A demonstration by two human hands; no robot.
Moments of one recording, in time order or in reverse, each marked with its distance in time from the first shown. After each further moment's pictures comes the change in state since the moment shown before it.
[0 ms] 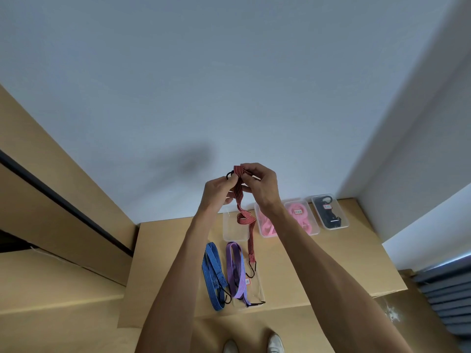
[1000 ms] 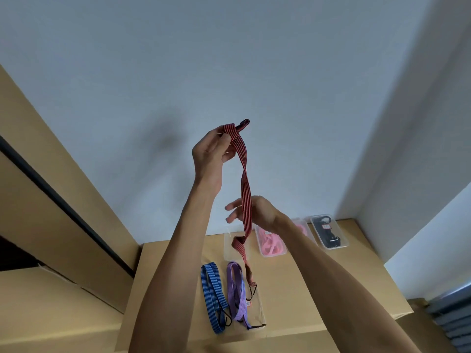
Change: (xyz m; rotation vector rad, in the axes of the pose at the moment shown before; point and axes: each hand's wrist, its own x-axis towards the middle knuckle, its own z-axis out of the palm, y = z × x) left_hand -0.036 0.135 0.014 -0.386 0.020 0.589; right_hand -0.013 -0.009 -0.022 -0.079 -0.581 0.307
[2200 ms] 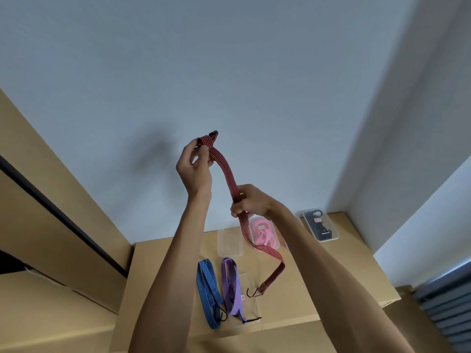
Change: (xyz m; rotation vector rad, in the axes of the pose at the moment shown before) left_hand -0.005 -0.042 -0.022 0.111 0.401 0.099; right_hand -0.016 -0.038 0.005 -0.484 0.092 -0.008
